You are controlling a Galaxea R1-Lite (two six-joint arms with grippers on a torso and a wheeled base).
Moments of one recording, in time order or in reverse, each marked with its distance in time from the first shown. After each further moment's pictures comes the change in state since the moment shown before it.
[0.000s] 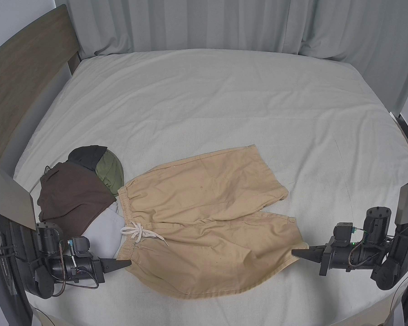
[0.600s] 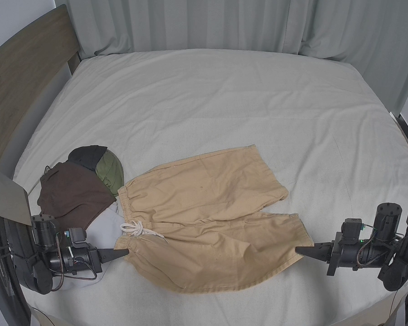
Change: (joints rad) left arm 0.010 -0.047 -0.047 0.000 -0.002 -0.096; right arm 0.004 -0.108 0.029 0.001 0.057 0.010
